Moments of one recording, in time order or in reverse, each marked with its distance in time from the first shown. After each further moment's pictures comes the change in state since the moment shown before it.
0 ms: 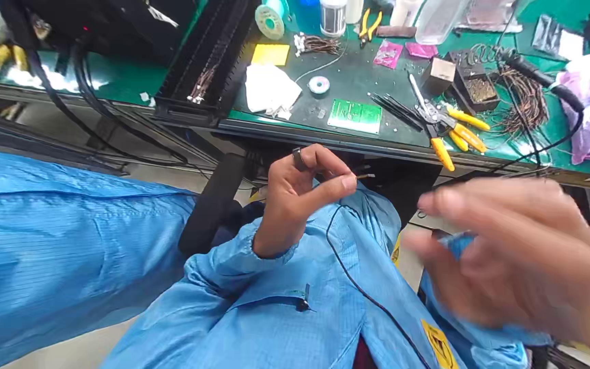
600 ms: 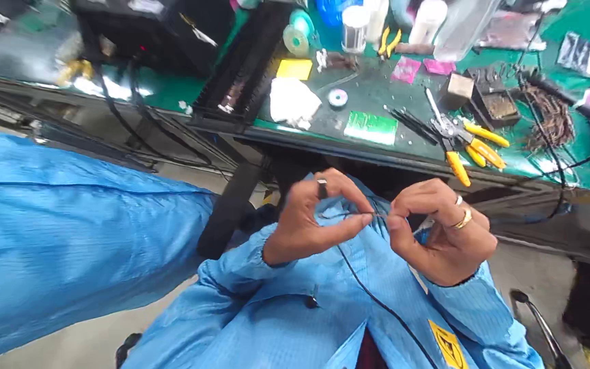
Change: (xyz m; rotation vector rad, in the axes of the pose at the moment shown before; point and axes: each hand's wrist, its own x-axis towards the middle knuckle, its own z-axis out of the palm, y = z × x) left_hand -0.011 0.004 -0.009 0.322 -0.160 0.140; right_hand -0.018 0.044 0.042 0.313 -0.026 0.061
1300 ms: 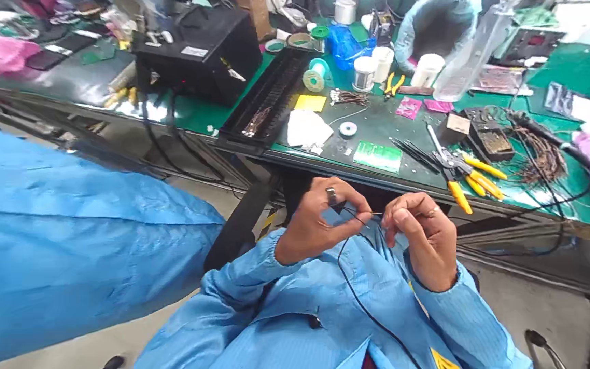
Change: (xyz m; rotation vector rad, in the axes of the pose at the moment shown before) left_hand 0.011 -0.011 -0.014 0.239 0.042 0.092; right_hand -0.001 0.012 0.016 0.392 0.014 0.412
